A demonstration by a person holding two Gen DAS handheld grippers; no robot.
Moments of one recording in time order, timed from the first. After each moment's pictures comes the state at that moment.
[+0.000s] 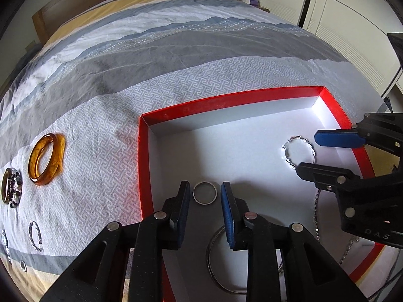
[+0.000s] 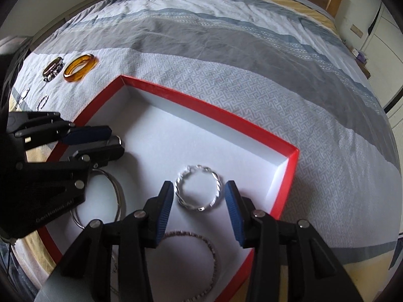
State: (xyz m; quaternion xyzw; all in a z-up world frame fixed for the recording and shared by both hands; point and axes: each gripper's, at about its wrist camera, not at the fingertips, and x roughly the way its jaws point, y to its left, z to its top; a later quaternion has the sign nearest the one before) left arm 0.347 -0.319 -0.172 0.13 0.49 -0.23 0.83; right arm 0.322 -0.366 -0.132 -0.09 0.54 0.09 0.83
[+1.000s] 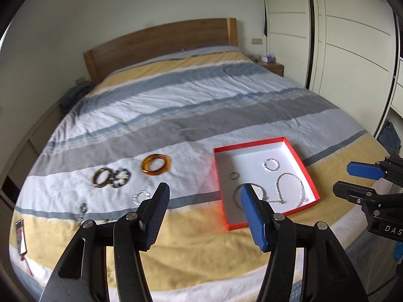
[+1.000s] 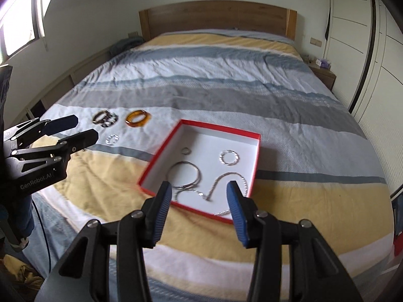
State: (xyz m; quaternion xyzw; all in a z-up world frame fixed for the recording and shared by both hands) left arm 0.160 -0.205 0.015 0.11 0.33 -0.16 0.92; right arm 0.123 -0.320 0.024 0.00 0.41 0.05 0.91
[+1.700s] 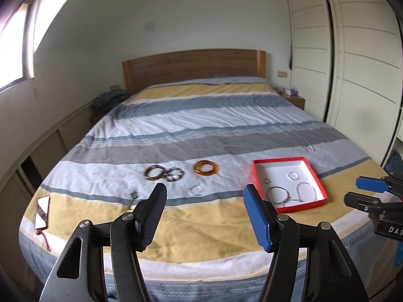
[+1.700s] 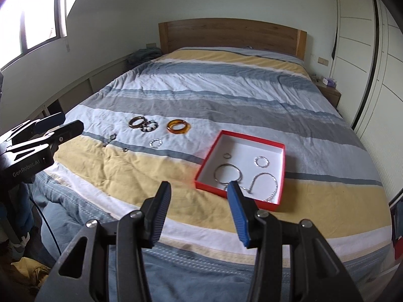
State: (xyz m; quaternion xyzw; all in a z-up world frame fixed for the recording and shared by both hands) left arm 0.066 -0.072 0.059 0.06 0.26 -0.10 0.96; right arm 0.047 -0.223 0.067 -0.02 0.37 0.07 0.93
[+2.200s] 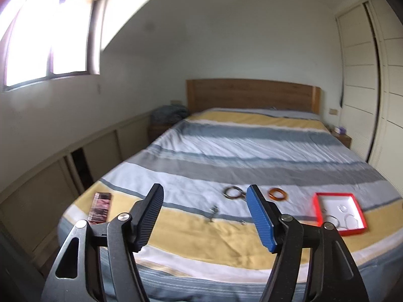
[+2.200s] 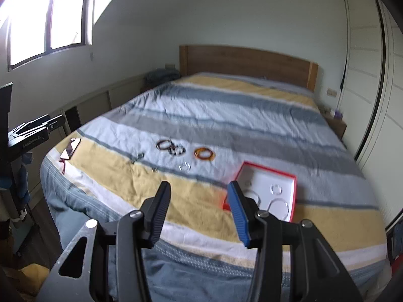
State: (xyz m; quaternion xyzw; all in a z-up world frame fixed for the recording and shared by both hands) left arm 0.014 0.090 0.108 0.01 0.19 0.05 0.98; right arm -0.008 -0.157 0.133 -0.05 0.28 0.10 0.95
